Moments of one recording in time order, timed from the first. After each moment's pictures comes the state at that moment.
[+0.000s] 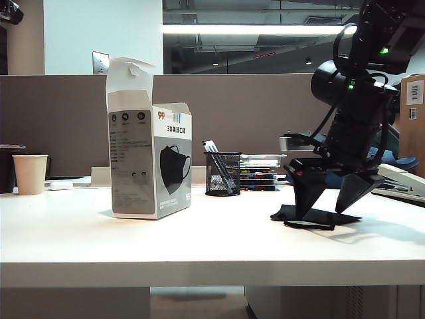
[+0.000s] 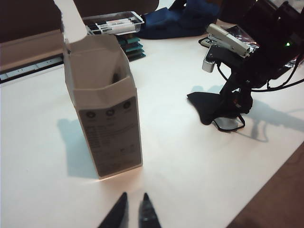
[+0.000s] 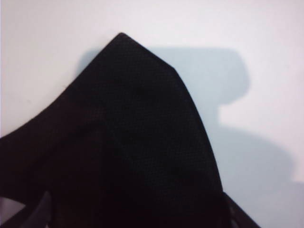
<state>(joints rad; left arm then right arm) -0.01 0.64 0.66 -0.36 0.65 0.24 0.28 1.91 1.26 -0.44 -0.09 -0.19</state>
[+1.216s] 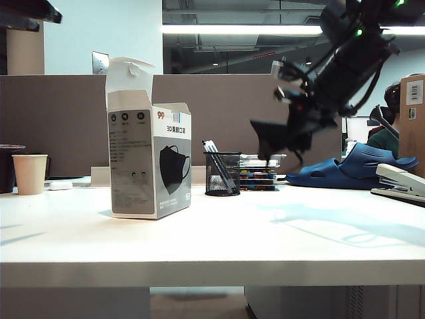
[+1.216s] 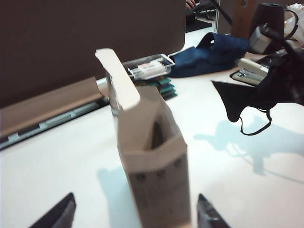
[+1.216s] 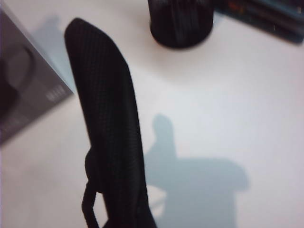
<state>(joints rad) -0.01 0.87 0.66 0.05 0.60 0.23 0.28 1.74 1.26 -0.20 -0.30 -0.12</state>
